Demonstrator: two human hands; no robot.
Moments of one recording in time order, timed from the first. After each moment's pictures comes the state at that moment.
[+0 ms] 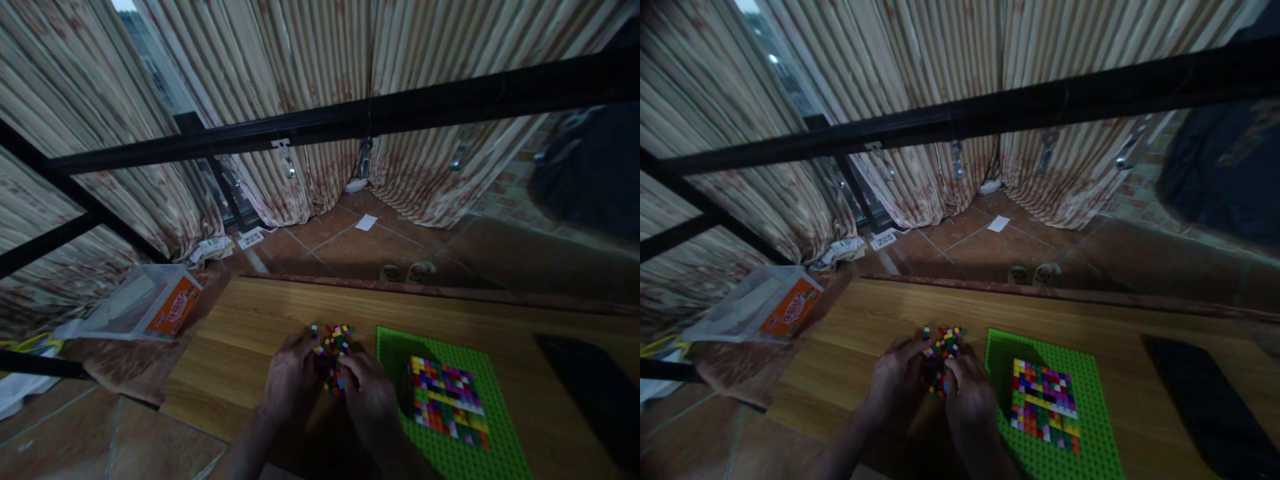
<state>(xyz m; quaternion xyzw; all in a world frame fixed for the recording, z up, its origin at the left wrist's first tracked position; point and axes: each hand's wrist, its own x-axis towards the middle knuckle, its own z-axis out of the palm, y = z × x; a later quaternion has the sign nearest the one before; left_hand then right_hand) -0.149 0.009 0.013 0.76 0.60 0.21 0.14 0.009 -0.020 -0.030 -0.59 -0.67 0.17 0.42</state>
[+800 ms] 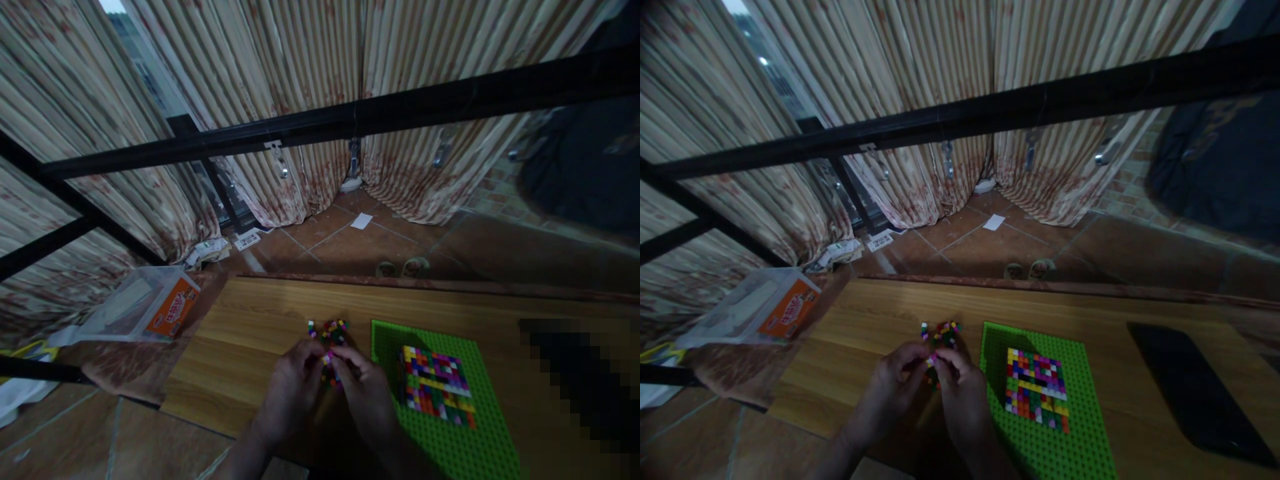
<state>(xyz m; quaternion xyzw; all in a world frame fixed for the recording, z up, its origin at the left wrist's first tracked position) -0.137 -0.014 0.039 0.69 0.55 0.30 0.35 0.001 -0.029 0.008 -0.55 -0.46 0.51 0.48</state>
